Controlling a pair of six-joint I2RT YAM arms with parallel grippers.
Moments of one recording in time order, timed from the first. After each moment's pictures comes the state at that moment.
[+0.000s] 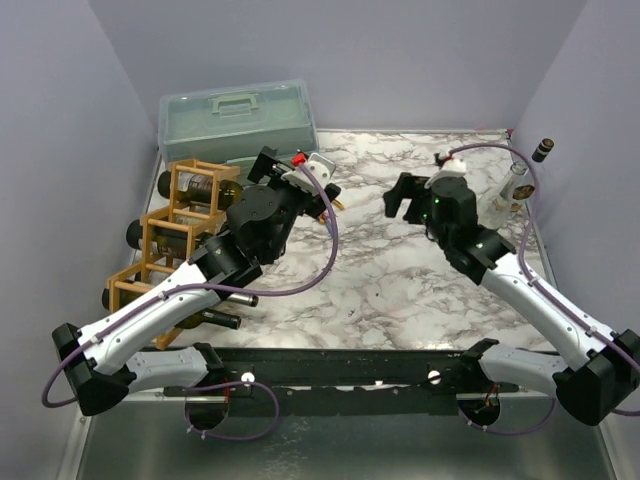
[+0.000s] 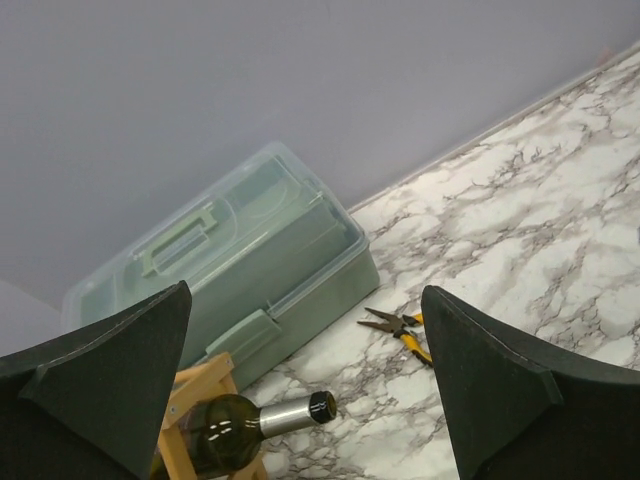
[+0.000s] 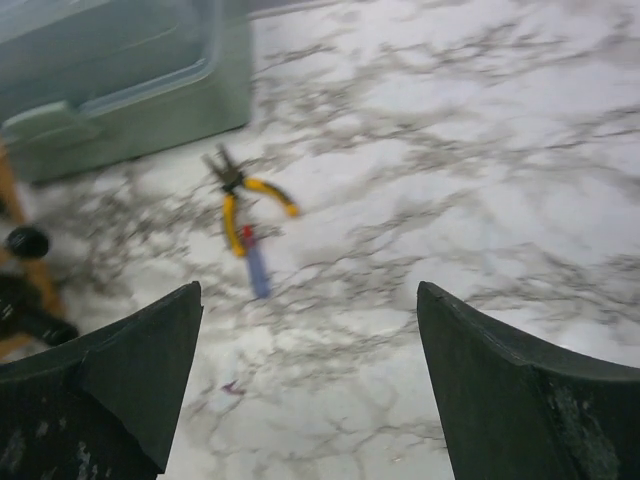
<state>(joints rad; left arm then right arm) -0.95 1.11 1.19 -0.01 -0.60 0.45 0.63 1.11 0.96 -0.16 0.31 0.43</state>
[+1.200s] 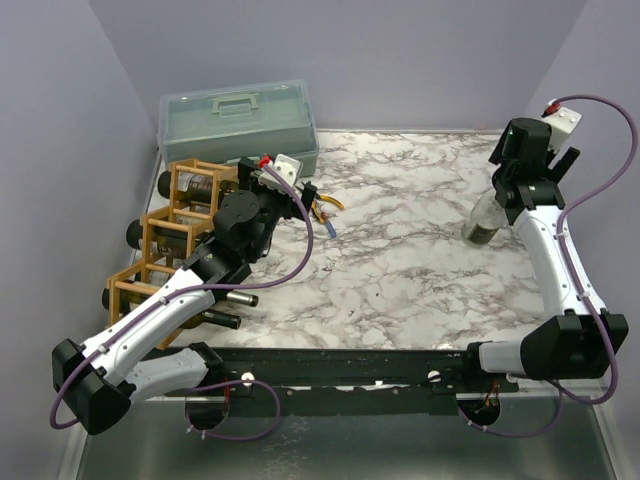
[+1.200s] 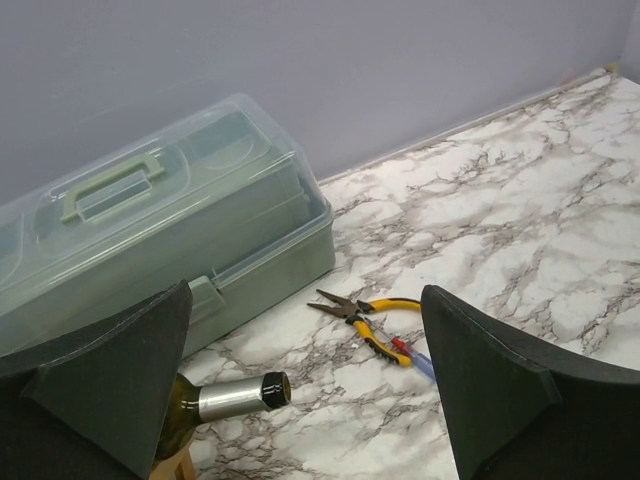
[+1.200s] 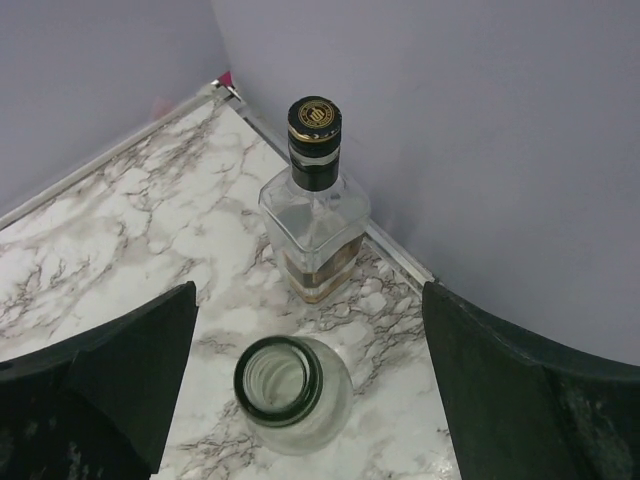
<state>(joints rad) -0.74 1.04 0.96 0.11 -0.38 0.21 0.05 1.32 1.32 -0.35 0.76 0.22</state>
